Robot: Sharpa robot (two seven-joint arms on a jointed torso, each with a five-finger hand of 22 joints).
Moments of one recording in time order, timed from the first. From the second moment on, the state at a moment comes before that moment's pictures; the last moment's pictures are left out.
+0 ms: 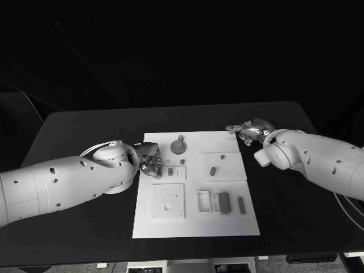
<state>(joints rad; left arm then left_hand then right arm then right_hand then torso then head) 1.29 -0.68 -0.23 1.41 -1.33 -0.14 -0.35 1.31 -0.15 0.40 -0.12 0.19 1.02 0.14 0.34 0.41 1.01 0.09 0.98 0.42 1.13 -0.05 1.44 1.13 0.14 0.98 -0.07 1.64 0.49 1.17 -0.66 -0.01 1.01 -0.56 -0.26 -0.04 0.91 -0.11 0.34 -0.10 0.19 0.89 0.15 0.33 0.54 1.02 0.04 1.31 0.75 1.03 -0.04 1.61 0.91 0.21 0.76 0.00 1.66 0.70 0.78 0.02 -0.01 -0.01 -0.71</state>
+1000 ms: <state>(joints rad) 1.29 -0.69 -0.23 1.41 -1.34 -0.16 -0.36 1.29 -0.16 0.35 -0.12 0.19 1.02 0.14 0.33 0.41 1.00 0.09 0.98 0.43 1.13 -0.05 1.44 1.13 0.14 0.98 -0.07 1.64 0.49 1.17 -0.66 -0.01 1.01 -0.56 -0.25 -0.04 0.91 -0.11 0.34 -0.10 0.19 0.88 0.15 0.33 0.54 1.02 0.04 1.30 0.75 1.03 -0.04 1.61 0.91 0.21 0.76 0.00 1.66 0.70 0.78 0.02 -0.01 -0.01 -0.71</state>
